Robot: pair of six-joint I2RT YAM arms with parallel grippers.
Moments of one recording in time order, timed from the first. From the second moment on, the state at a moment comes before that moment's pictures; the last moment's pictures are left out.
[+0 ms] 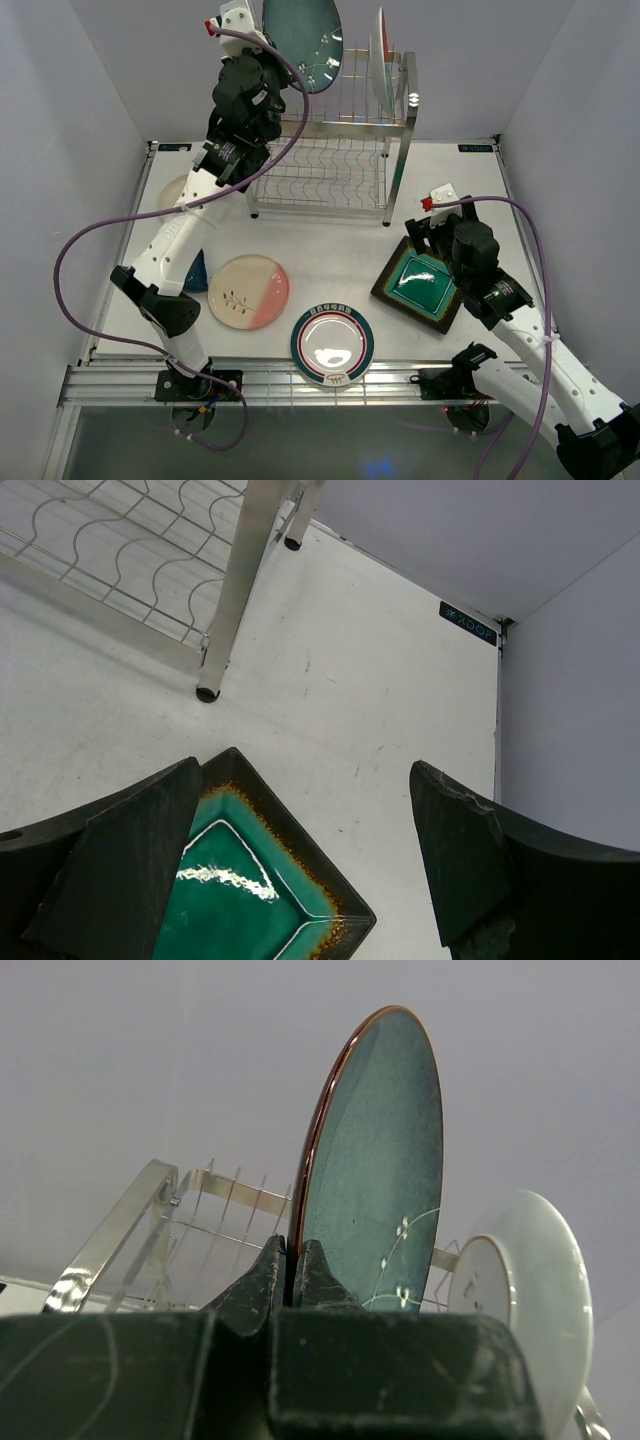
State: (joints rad) left arm -0.64 1.73 2.18 -0.15 -0.68 -0.18; right arm 0.52 0.76 0.71 -0.16 0.33 -0.32
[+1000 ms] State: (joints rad) left arm -0.80 1.98 2.29 0.26 -0.90 0.25; right arm 0.52 0.76 0.71 -0.16 0.33 -0.32
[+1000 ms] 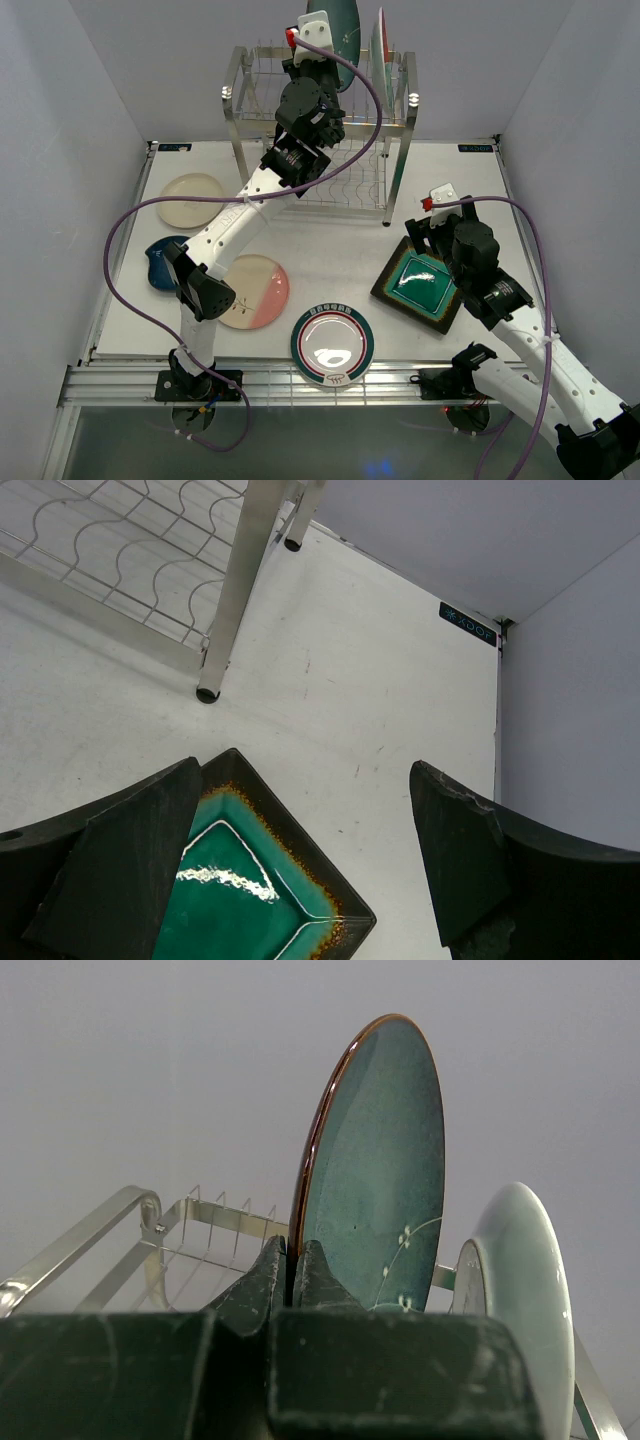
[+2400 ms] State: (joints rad) left arm -0.86 2.13 2.37 0.42 -0.98 0.38; right arm 0.52 0.75 0.71 -0.16 0.33 -0.32
